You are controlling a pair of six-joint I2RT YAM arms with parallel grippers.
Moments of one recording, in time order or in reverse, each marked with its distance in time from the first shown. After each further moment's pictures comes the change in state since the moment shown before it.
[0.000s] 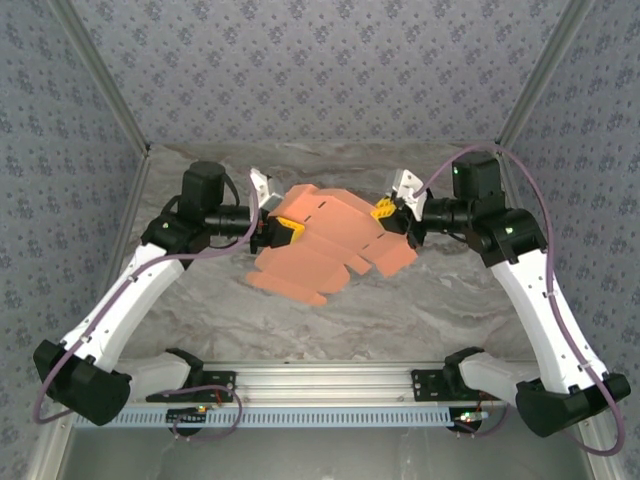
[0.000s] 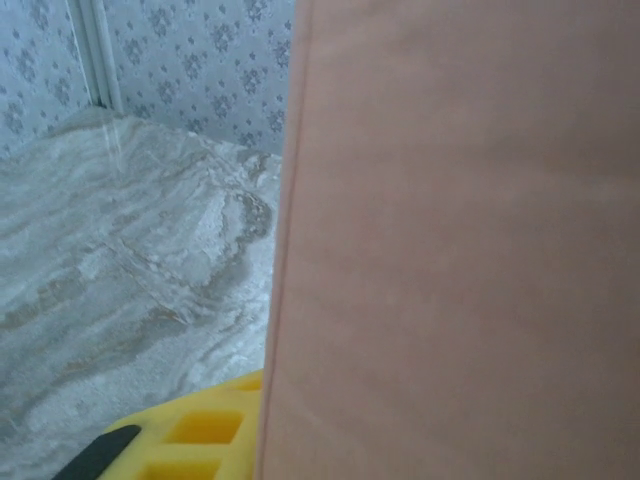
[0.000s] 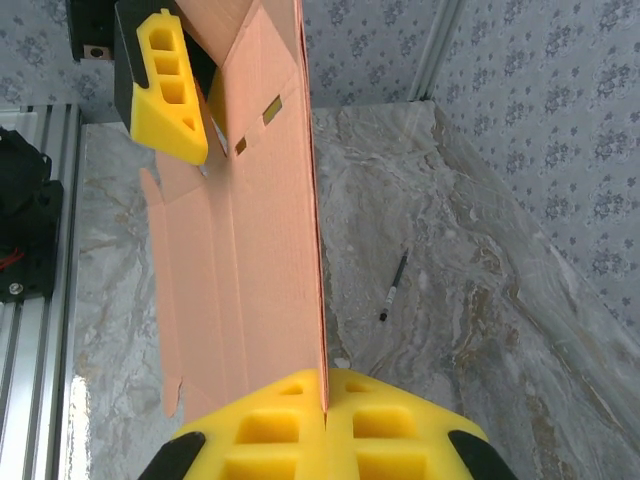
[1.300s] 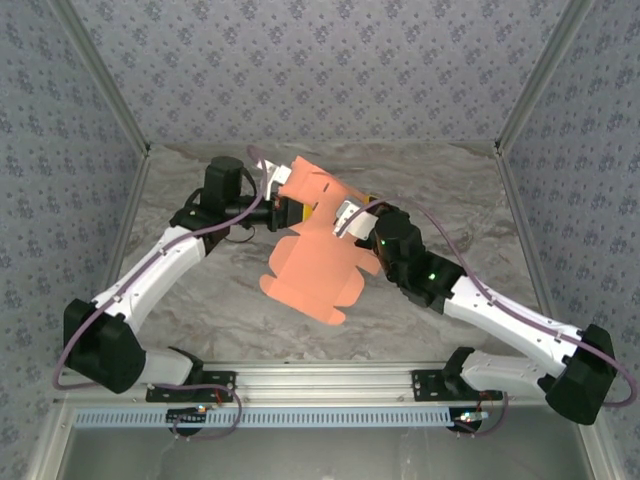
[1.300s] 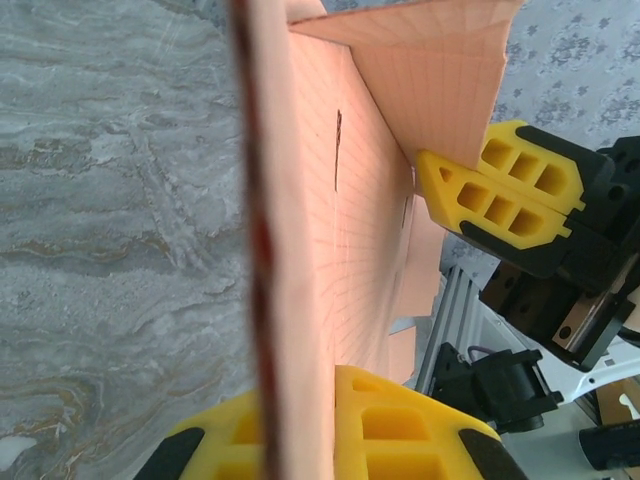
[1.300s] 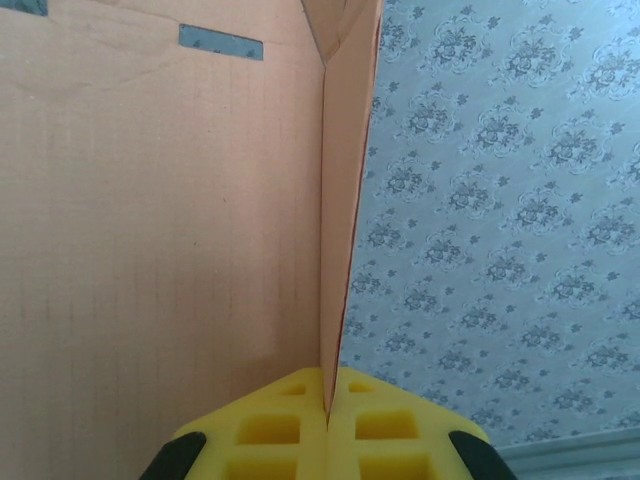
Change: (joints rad) left arm 0.009 0.176 -0.040 0.217 -0.103 -0.555; right arm 0.527 -0.010 -0.509 0.823 1.364 -0.229
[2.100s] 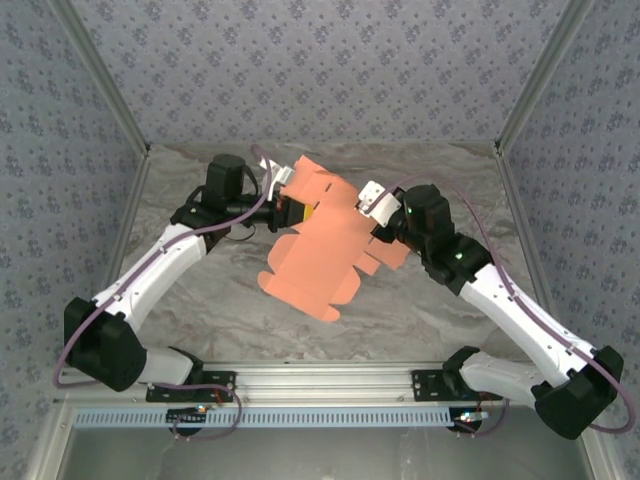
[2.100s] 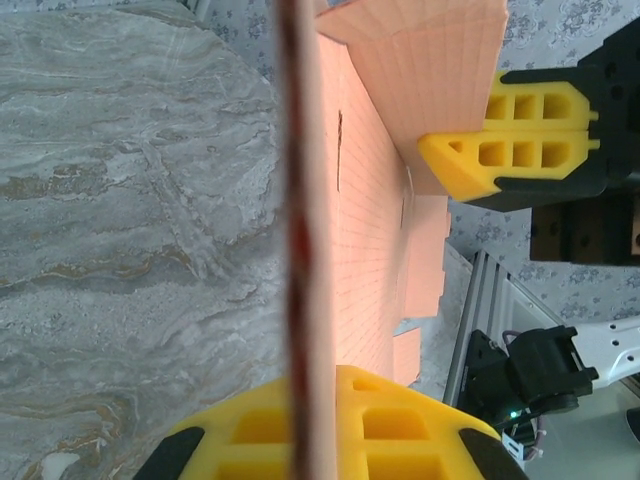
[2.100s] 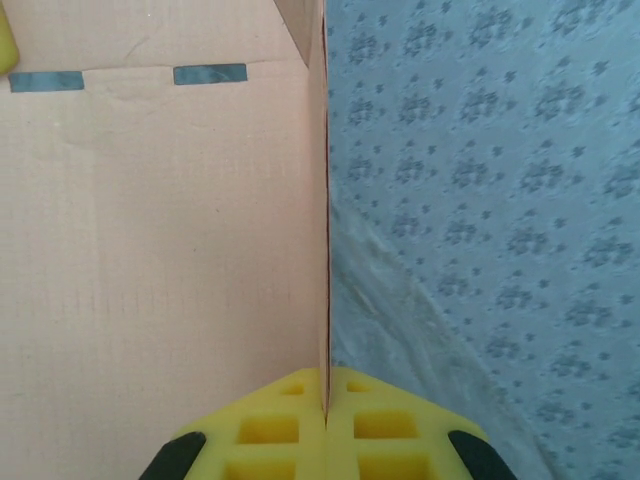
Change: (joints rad) left arm -0.002 0.006 0.021 -0.040 -0.021 0.126; right arm -0.263 -0.023 0.150 -0.314 -0.555 0.262
